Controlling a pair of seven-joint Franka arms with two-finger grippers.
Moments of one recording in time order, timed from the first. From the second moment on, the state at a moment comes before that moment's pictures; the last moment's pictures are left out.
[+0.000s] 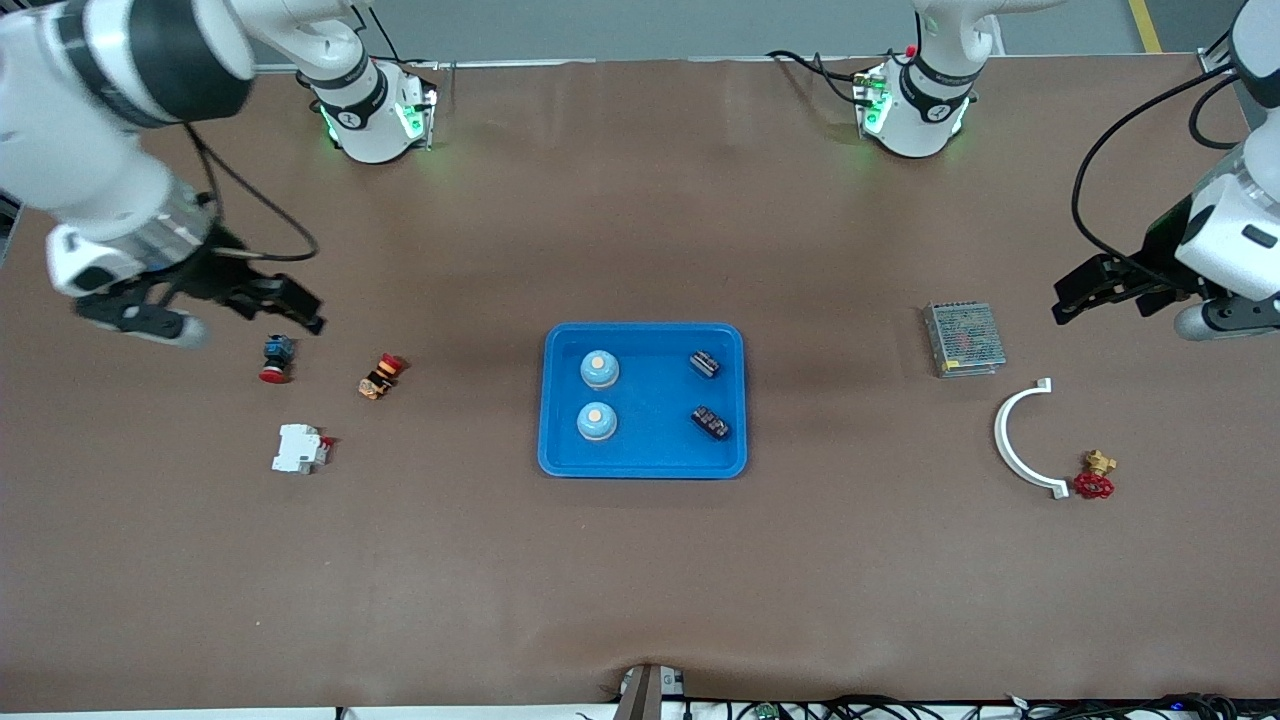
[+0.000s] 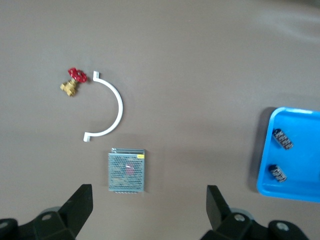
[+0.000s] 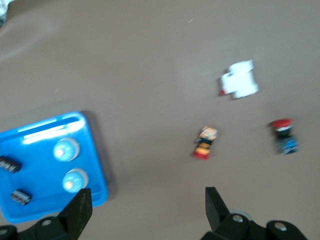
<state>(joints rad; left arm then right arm) 0.06 0.04 -0.16 -1.63 -0.02 1.73 -0.25 0.27 -0.03 -0.02 -1.88 0.09 1.94 0.50</state>
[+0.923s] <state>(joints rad) -0.25 0.32 -0.24 -1.53 -0.01 1.78 -1.16 0.53 0.39 -0.02 -1.77 0.09 2.29 0.89</state>
